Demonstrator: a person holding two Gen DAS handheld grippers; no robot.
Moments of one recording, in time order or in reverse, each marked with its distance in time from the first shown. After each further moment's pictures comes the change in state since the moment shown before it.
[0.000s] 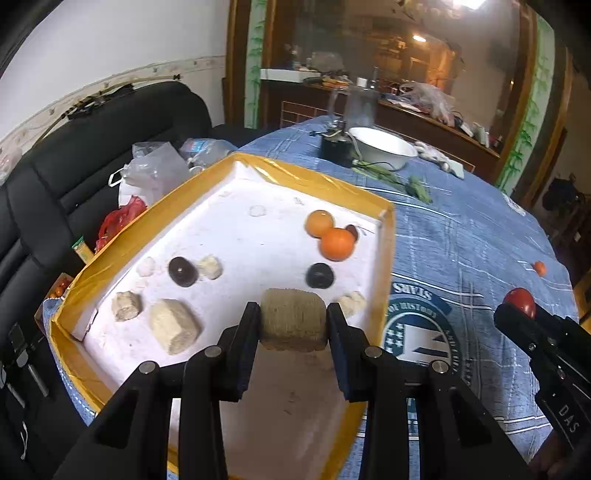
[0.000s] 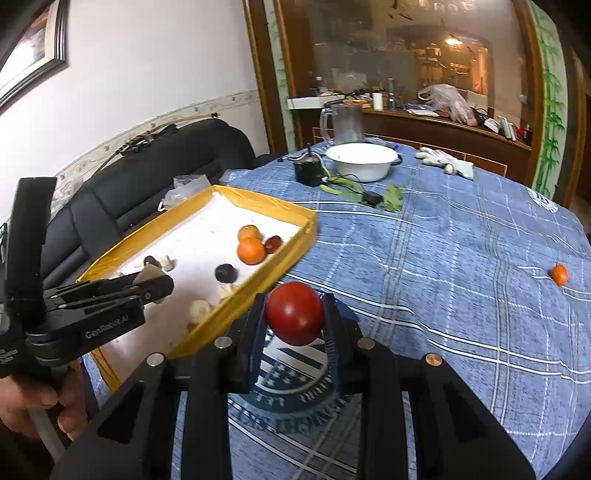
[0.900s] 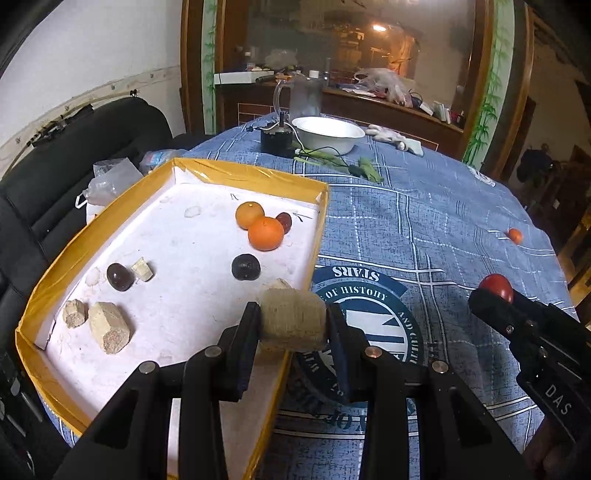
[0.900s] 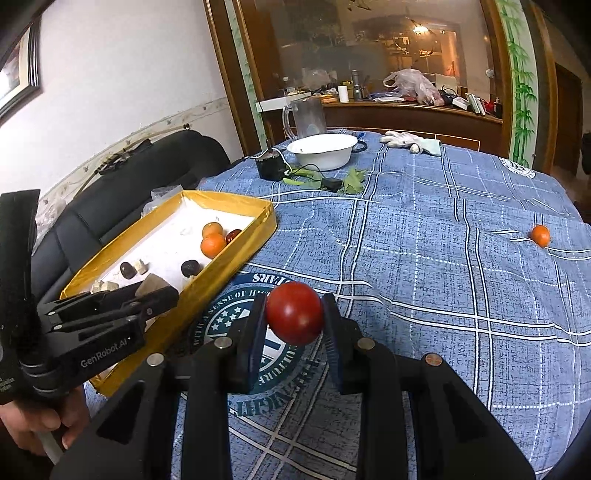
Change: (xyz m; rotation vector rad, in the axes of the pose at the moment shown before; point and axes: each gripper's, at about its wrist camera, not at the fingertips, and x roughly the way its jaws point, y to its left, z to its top) left arm 0.000 -0.051 -0.013 0.127 -0.008 -0.081; right arm -0.010 -0.043 -0.022 0.116 -0.016 -0.047
